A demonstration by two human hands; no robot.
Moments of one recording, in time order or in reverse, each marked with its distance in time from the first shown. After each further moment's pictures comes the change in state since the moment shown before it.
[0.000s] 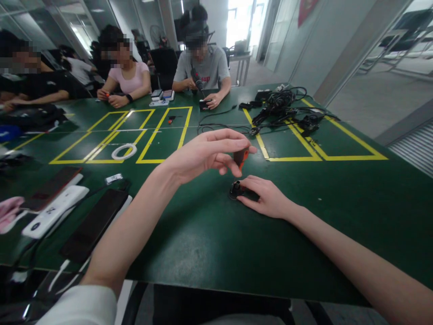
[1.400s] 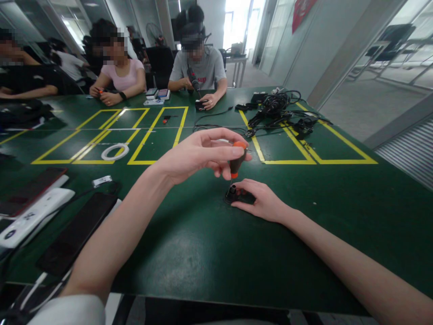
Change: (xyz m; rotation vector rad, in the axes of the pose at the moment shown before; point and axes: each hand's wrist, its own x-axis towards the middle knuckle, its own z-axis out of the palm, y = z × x) left_hand 0.001 -0.001 -0.006 0.090 -0.015 0.056; right_hand -0.003 0.002 0.001 0.135 -0.007 0.097
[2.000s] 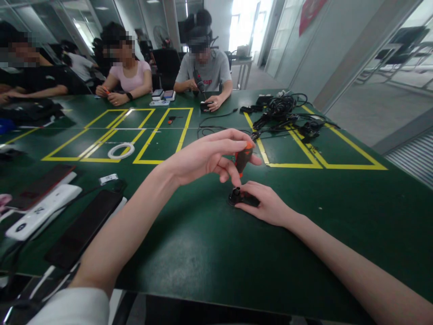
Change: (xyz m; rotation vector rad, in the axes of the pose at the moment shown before) left_hand 0.004 -0.004 -0.001 -0.116 -0.090 -0.049; right_hand 0.000 0.001 0.001 -0.022 0.003 -0.032
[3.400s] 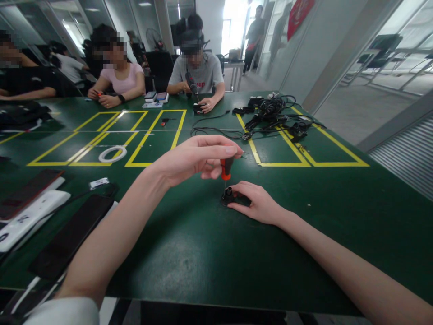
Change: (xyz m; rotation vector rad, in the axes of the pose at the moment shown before) left_hand -0.004 0.006 0.000 0.037 0.059 -0.008; right_hand 0.002 -0.003 0.000 0.007 -0.016 0.017
